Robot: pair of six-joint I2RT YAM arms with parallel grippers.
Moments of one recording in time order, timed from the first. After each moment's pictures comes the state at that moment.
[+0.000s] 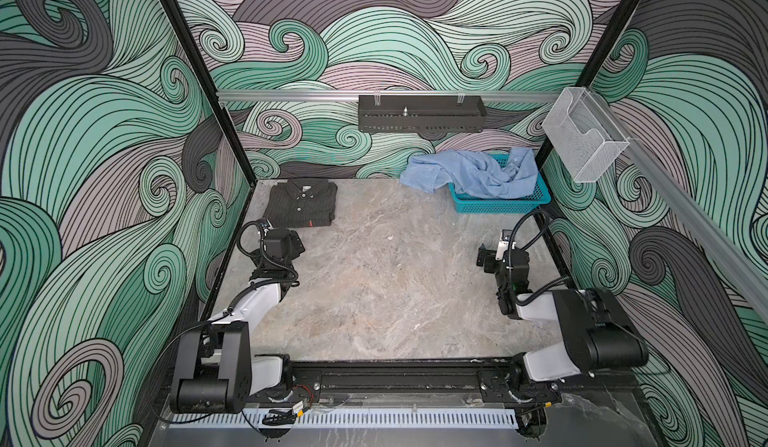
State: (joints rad) left arm 0.01 1.26 0.55 0.16 -0.44 -0.35; right arm 0.07 1.55 0.30 0.85 0.24 -0.04
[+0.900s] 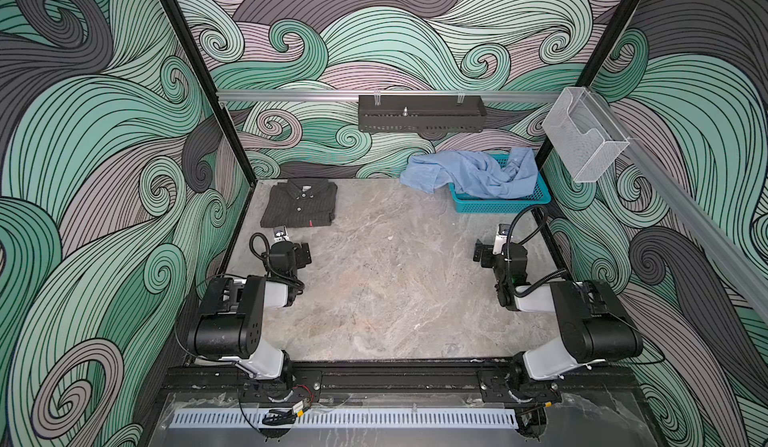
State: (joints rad) left arm 0.02 1.55 0.42 0.65 -0.29 -0.09; right arm 0.06 1.55 0.38 0.78 0.18 -0.02
